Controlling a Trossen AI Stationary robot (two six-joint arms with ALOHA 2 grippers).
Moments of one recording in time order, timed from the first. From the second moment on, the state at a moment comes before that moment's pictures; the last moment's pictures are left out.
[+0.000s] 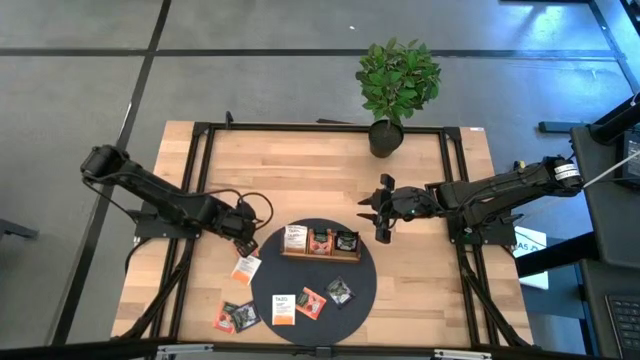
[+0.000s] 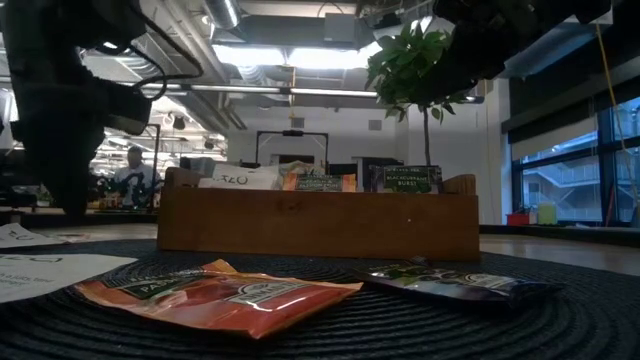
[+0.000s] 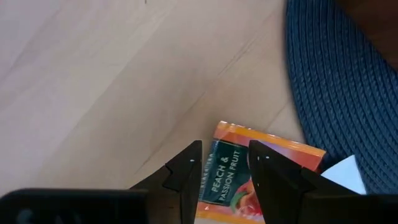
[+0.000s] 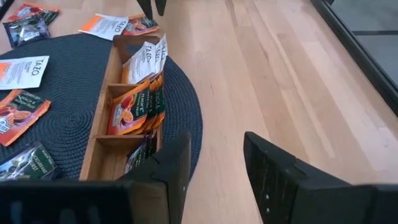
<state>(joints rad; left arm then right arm) -0.32 1.18 0.54 -0.65 -0.15 -1.05 0.15 1.19 0.74 -0.16 0.27 0.09</state>
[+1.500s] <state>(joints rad) -0.32 1.36 0.57 -0.67 -0.20 -0.98 0.15 1.19 0.74 -0.16 0.27 0.09</state>
